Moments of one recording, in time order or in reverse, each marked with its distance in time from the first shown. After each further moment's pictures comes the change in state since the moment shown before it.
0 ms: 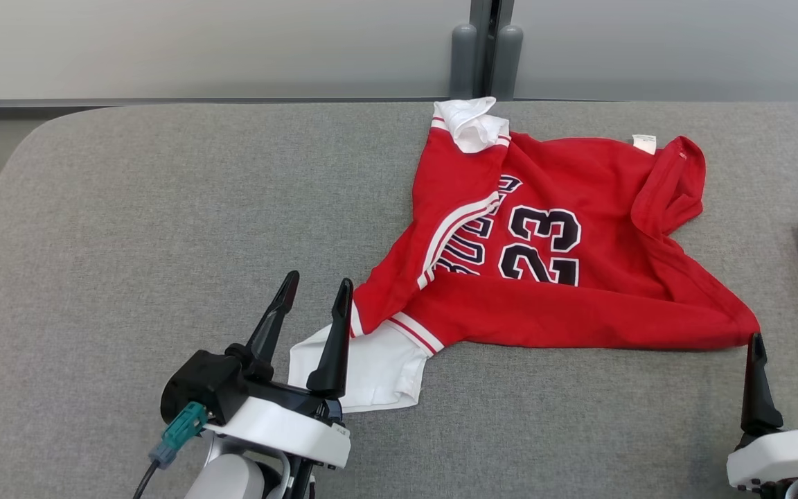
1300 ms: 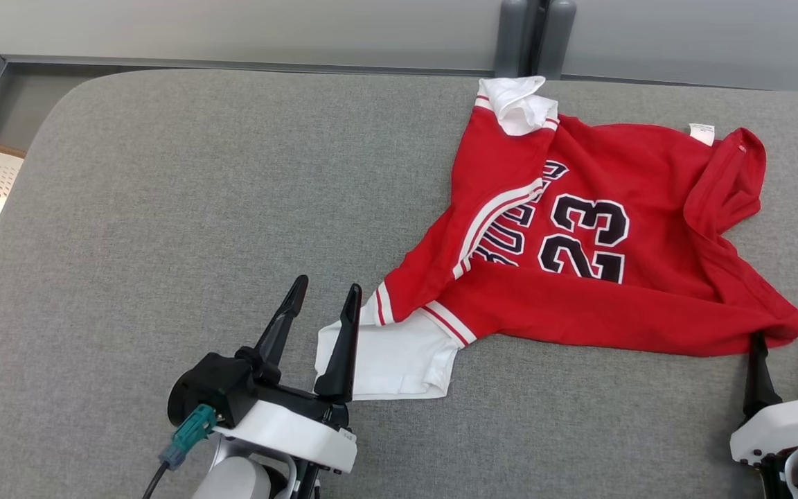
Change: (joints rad) left arm 0.006 0.000 -0.015 0.006 0.010 -0.003 0.000; right arm -0.161 -0.065 -0.016 0.351 0.031 0.000 -0.081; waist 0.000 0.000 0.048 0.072
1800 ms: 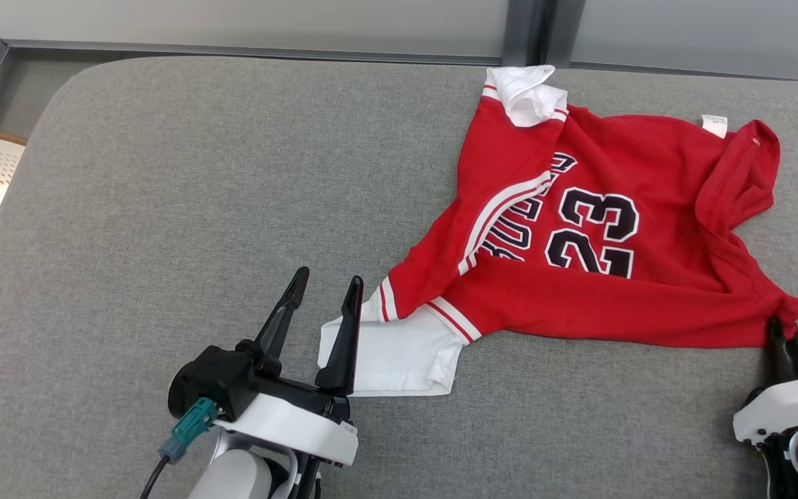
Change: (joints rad) left arm -0.018 0.000 -0.002 -0.002 0.001 0.001 0.000; right arm -0.074 -0.050 0.061 0.106 0.091 0.000 0.017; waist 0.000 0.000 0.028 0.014
